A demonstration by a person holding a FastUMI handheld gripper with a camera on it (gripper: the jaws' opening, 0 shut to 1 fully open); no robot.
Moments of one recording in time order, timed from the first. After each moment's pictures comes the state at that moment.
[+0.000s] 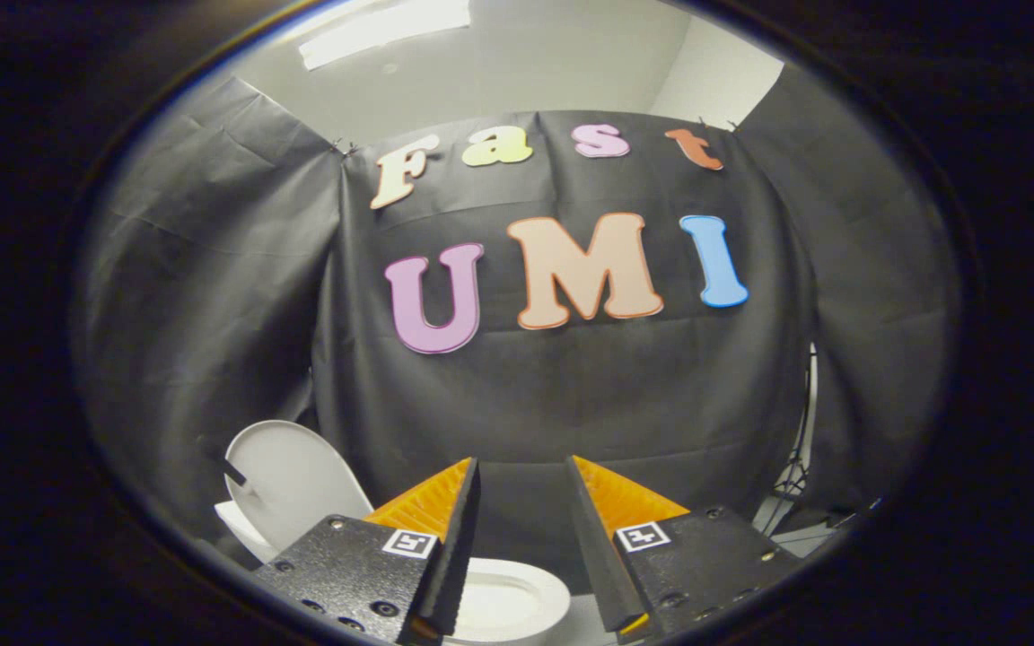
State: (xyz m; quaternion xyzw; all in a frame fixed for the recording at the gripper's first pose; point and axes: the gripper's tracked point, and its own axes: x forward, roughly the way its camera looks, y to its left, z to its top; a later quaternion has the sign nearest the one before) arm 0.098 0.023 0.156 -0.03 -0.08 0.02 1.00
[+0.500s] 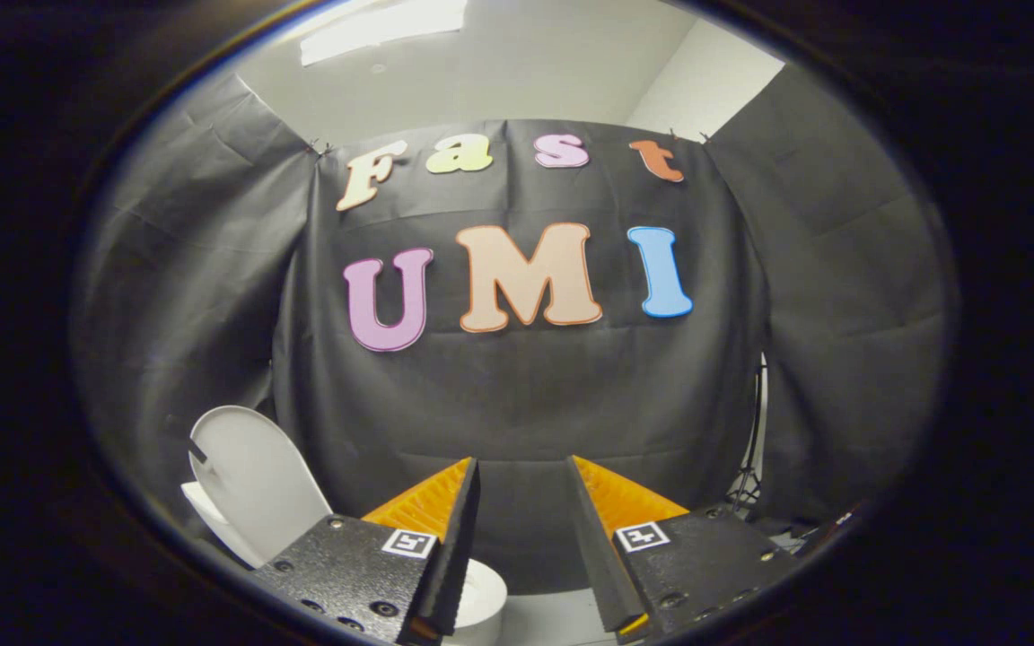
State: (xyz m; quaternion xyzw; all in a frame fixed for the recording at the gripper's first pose) arm 0.068 -0.049 0.154 -0.04 -0.09 -0.02 1.00
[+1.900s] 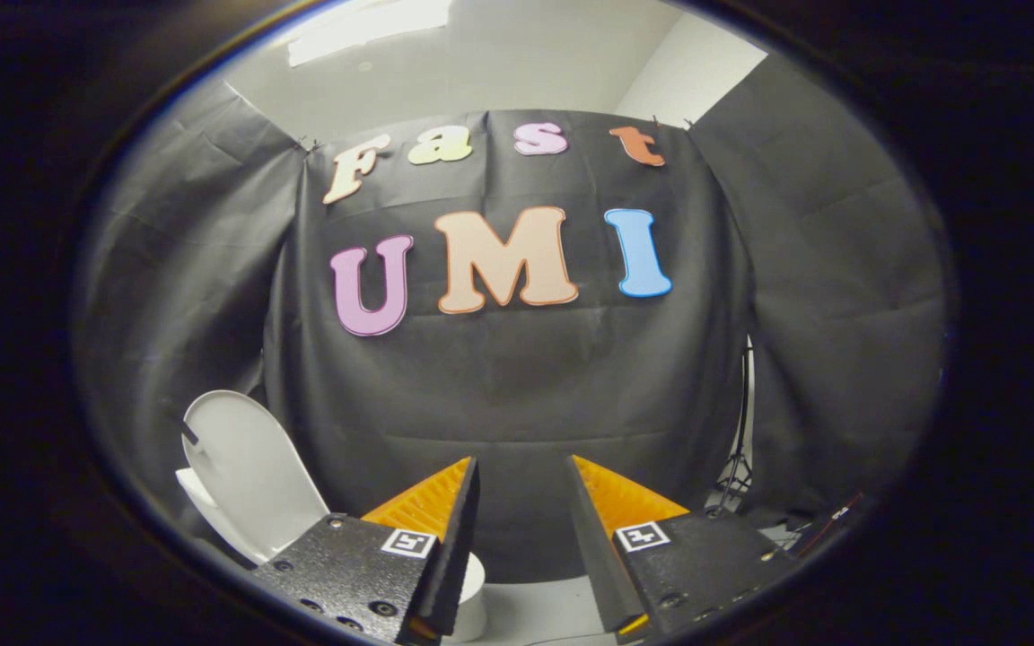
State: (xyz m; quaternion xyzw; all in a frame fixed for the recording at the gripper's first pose) arm 0.053 -0.098 0.119 -0.02 -0.06 -0.03 1.00
